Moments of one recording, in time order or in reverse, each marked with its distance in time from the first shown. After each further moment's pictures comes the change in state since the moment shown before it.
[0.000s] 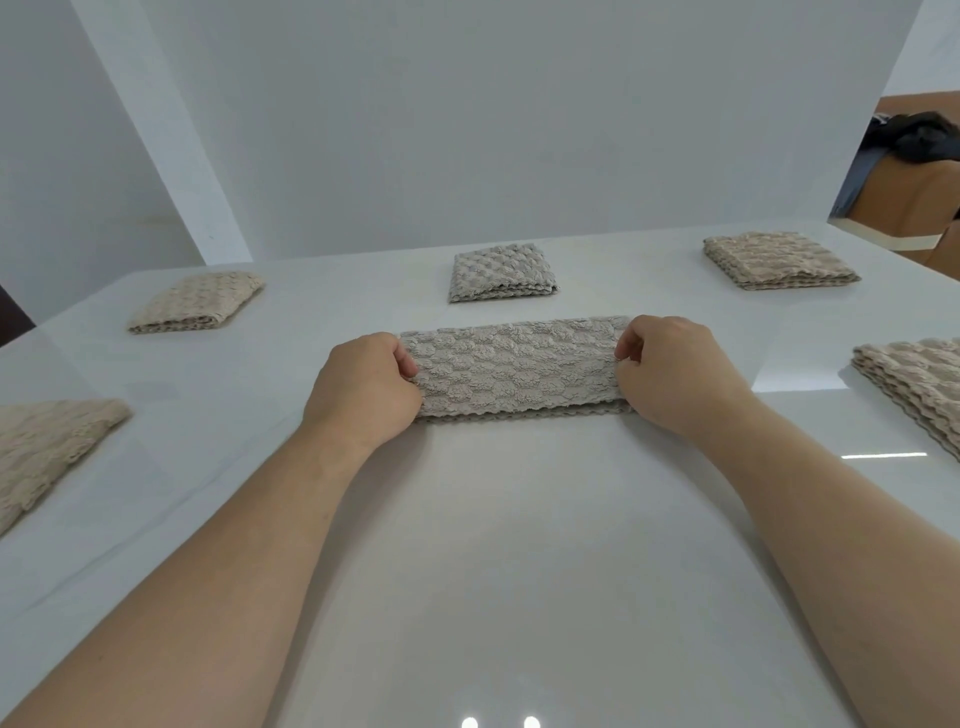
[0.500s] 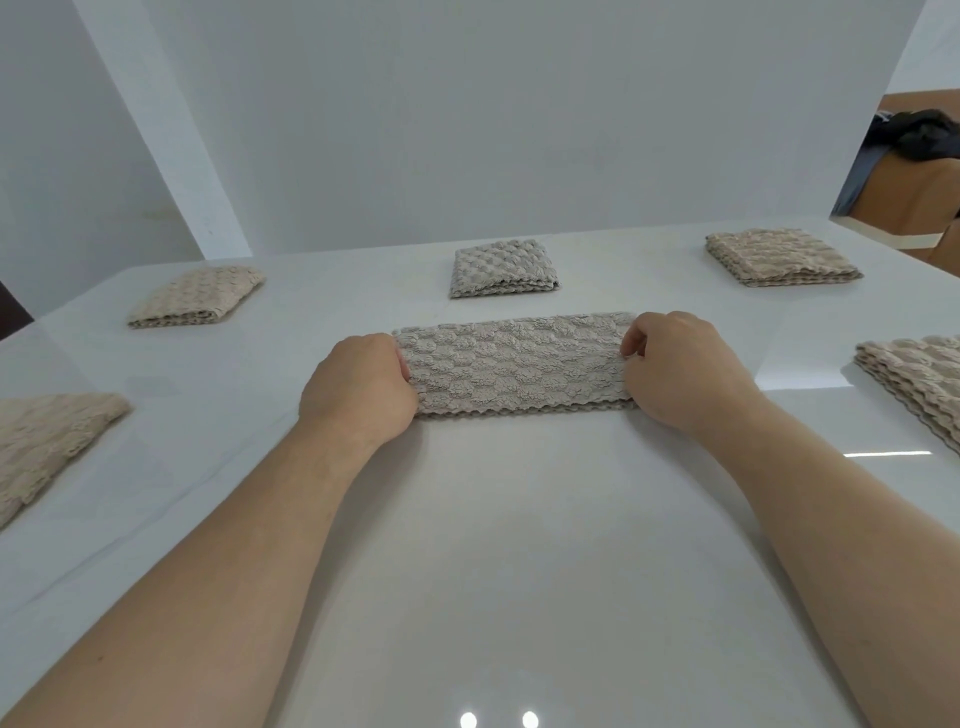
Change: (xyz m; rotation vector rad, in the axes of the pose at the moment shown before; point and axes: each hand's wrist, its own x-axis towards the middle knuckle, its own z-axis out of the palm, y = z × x) left_hand -0.008 0.007 -0.006 0.180 -0.040 -0.046; right_hand -0.007 -0.009 -0.007 -0.051 -0.010 0.058
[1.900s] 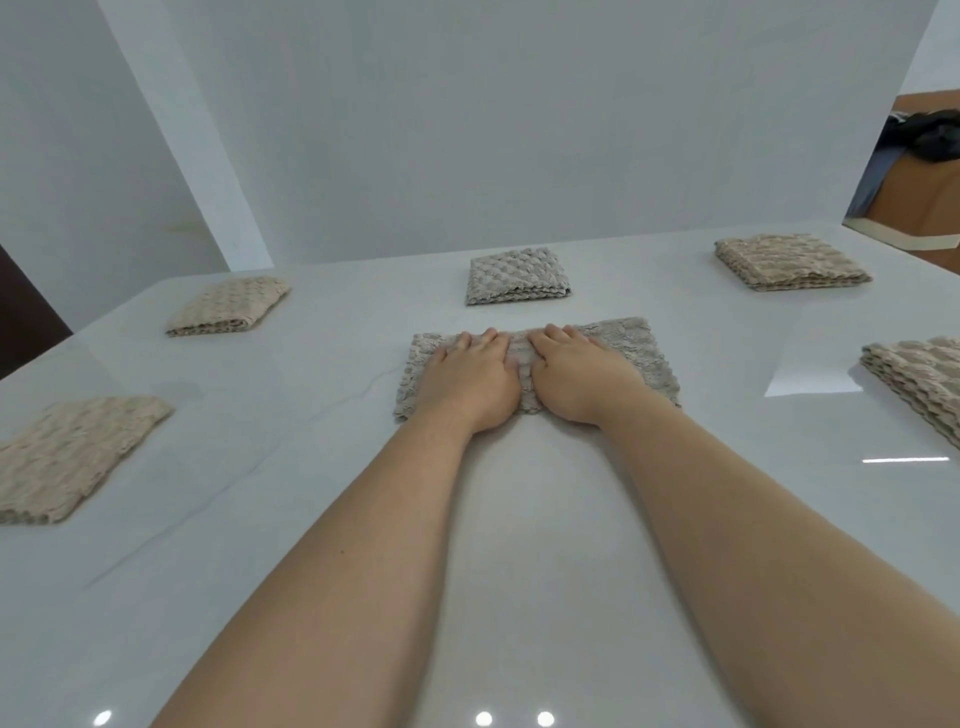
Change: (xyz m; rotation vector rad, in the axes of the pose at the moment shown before) left_hand 0.031 0.043 0.062 0.171 -0.220 0.329; right_hand 0.032 -0.051 0.065 -0.206 -0.288 -0.264
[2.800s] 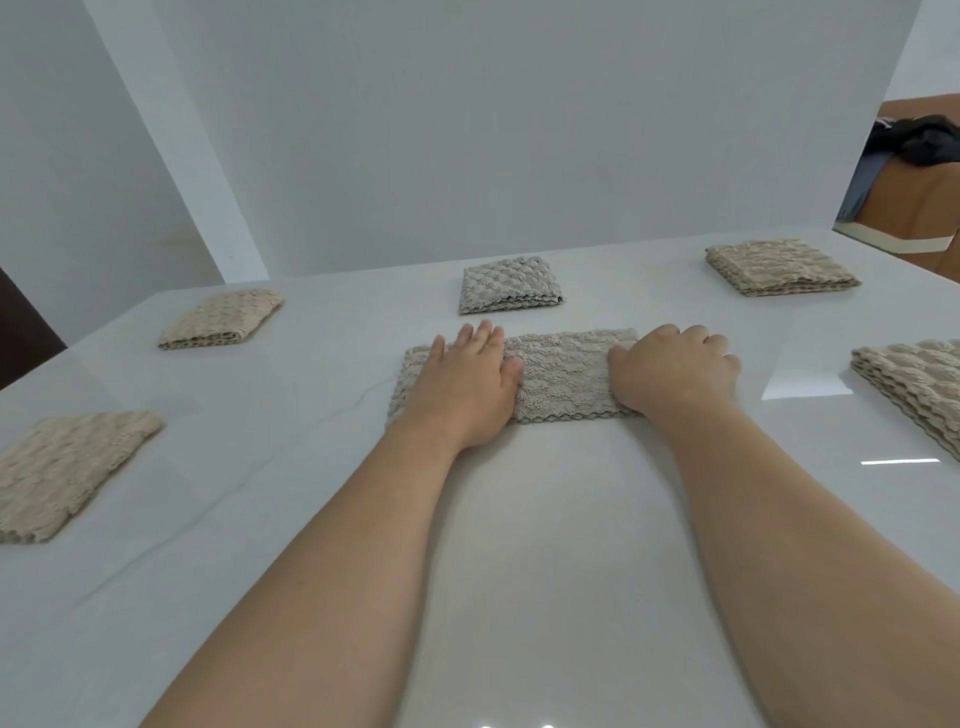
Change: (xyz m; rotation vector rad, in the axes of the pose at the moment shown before) left_hand -0.012 0.004 -0.011 0.026 0.097 0.115; right_hand -0.032 0.040 -0.032 -0.047 0.190 0.682
